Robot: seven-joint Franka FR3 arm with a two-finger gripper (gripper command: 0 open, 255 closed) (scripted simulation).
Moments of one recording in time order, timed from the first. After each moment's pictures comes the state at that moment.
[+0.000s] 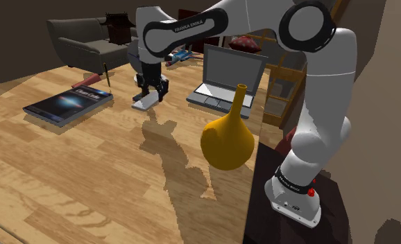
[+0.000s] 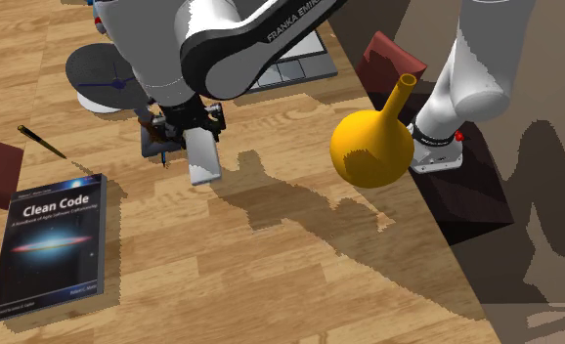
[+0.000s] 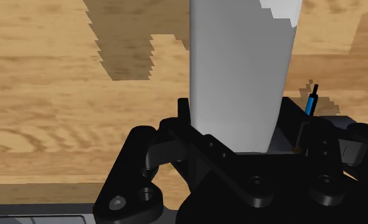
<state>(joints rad) -0.24 0.39 0.55 -1.65 -0.21 1.97 1.64</state>
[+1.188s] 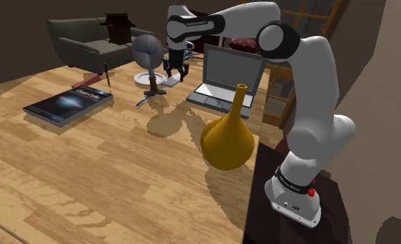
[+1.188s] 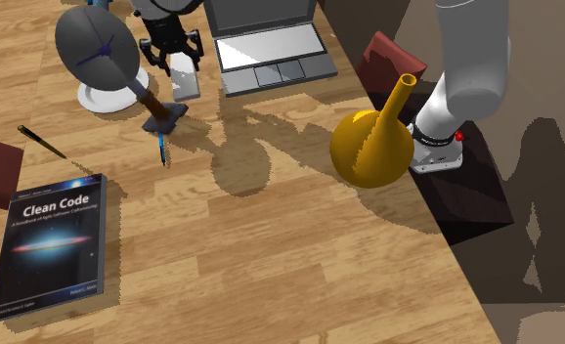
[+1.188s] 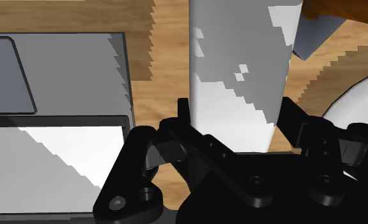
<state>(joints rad) -0.40 0.64 0.43 -1.25 -0.25 1.82 1.30</state>
